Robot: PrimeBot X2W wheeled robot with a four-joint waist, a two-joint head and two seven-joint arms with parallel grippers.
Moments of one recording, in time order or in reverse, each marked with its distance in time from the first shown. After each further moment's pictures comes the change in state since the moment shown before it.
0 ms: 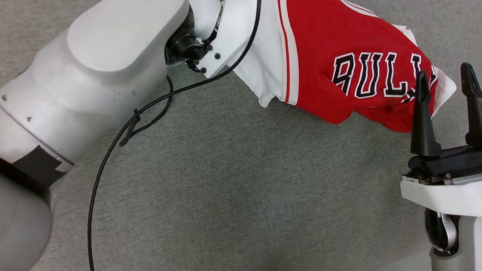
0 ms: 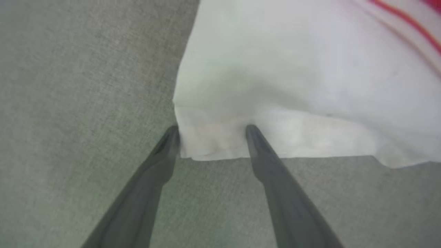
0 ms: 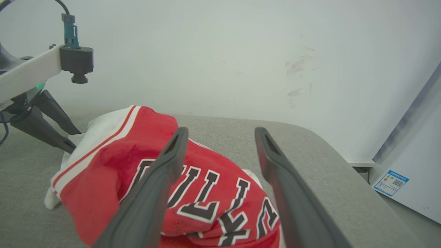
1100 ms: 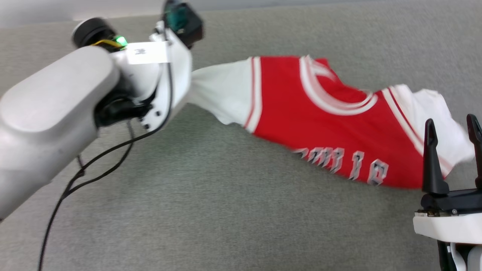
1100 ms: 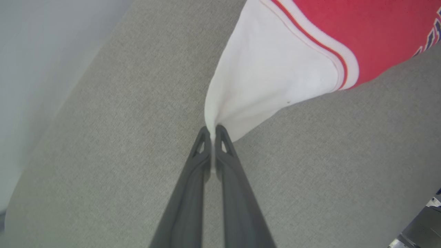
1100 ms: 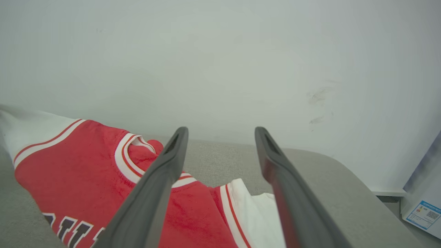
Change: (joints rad) left arm 0.193 0.295 -0.020 -0.296 -0.091 0.000 -0.216; right arm 0.163 -0.013 -0.081 0.025 -0.058 0.000 0.000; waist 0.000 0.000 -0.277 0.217
